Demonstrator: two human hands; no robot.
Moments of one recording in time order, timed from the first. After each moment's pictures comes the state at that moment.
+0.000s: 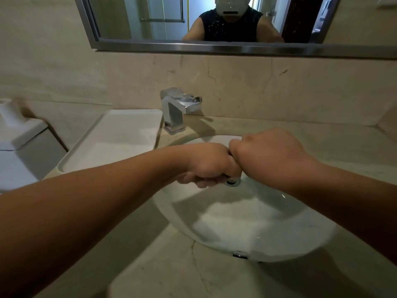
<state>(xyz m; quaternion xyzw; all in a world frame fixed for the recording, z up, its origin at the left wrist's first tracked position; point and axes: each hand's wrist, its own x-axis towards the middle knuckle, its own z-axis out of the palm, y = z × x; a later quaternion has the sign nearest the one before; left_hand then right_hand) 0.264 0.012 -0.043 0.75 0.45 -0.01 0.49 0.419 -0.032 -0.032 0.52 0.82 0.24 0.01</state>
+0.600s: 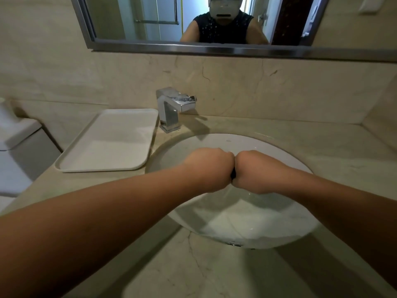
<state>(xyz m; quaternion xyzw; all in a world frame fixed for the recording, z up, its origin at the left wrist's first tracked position) 0.289 -0.003 -0.074 0.90 0.43 -0.03 -0.03 0.424 -0.033 -0.073 0.68 0.73 -0.09 0.02</state>
